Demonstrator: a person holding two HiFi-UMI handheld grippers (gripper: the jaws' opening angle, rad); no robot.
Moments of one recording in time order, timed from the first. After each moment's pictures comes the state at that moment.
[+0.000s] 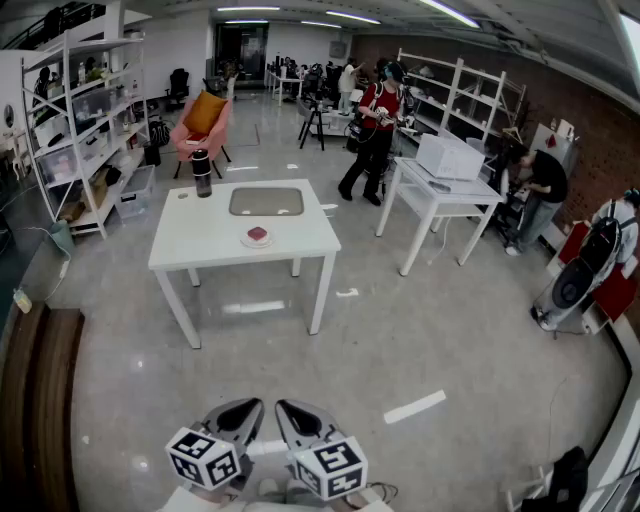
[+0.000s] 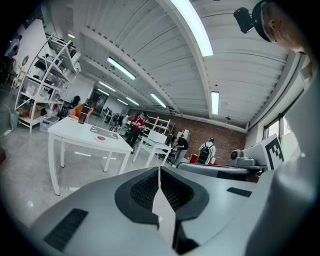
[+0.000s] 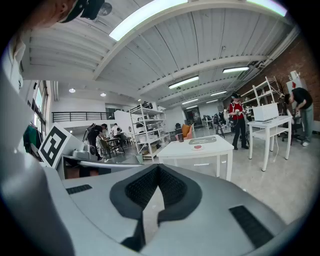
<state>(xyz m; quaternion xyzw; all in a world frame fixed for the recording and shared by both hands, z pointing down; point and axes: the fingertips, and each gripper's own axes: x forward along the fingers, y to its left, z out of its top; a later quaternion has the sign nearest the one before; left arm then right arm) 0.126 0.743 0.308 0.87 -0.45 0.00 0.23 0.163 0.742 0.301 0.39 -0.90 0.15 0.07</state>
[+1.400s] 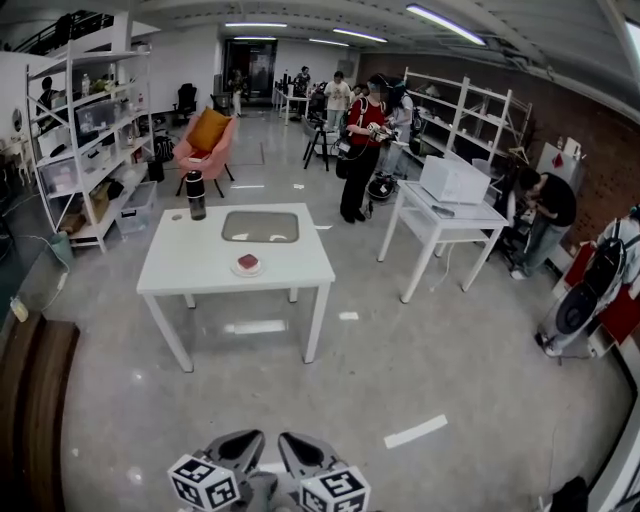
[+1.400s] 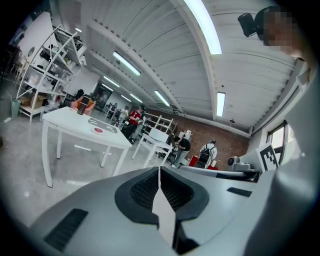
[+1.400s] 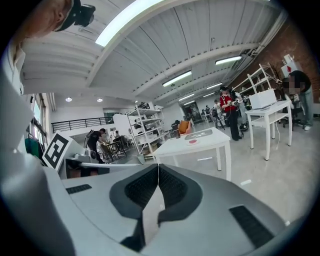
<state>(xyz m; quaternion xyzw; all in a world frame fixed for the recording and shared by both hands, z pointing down) 0.175 0.677 0.343 0.86 -0.45 -0.01 0.26 0.219 0.675 0.347 0.38 -0.90 0.19 0.06</state>
